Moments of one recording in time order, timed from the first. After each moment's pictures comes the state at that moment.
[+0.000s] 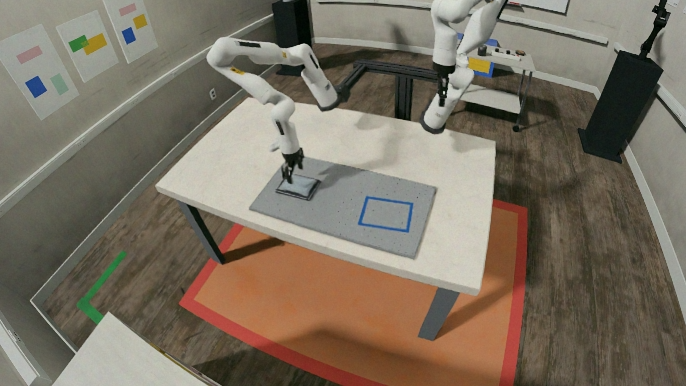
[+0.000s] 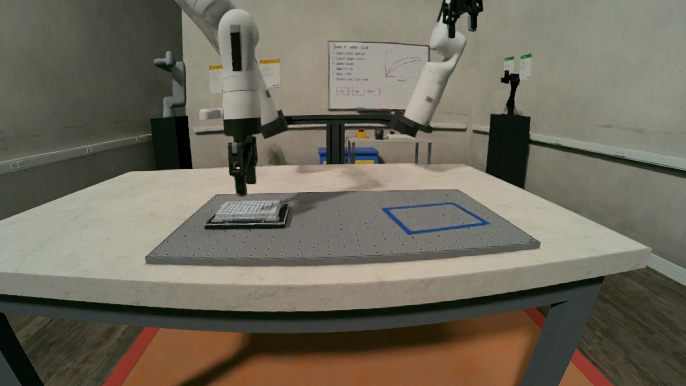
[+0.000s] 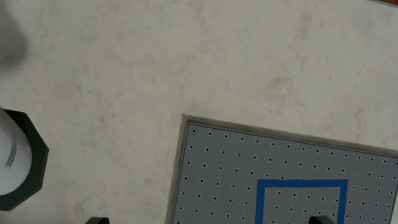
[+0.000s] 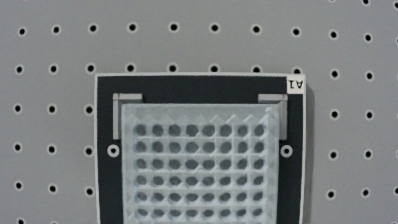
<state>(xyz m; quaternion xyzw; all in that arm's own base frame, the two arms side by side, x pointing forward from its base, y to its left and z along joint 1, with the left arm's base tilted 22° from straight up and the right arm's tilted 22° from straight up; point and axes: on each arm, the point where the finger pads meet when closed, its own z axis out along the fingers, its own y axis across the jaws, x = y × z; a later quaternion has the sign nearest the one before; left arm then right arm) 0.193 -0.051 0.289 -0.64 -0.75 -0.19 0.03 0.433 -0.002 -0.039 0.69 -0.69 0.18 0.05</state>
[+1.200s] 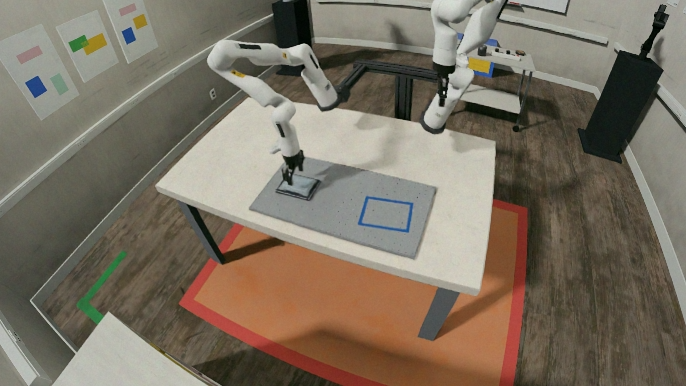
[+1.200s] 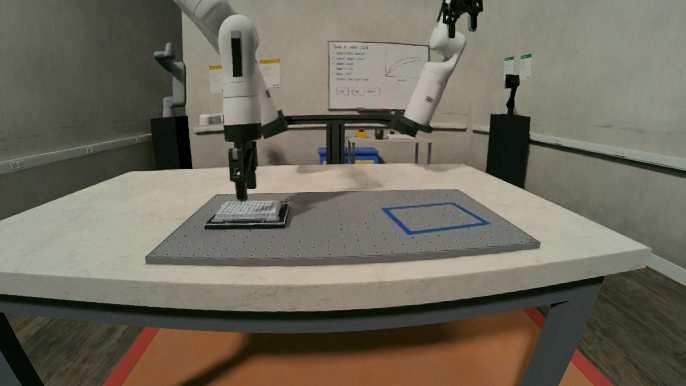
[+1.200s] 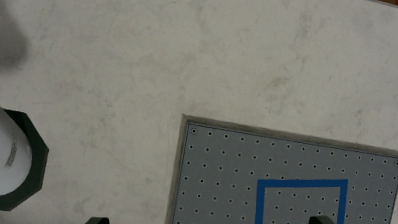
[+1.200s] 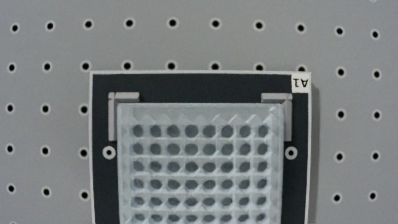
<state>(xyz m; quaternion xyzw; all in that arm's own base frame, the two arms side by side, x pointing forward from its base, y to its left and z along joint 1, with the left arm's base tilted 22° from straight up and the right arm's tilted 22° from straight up) 0.193 -0.051 0.289 -0.64 -0.75 -0.19 0.03 0.435 -0.006 -0.049 0.69 -0.69 0.18 0.05</state>
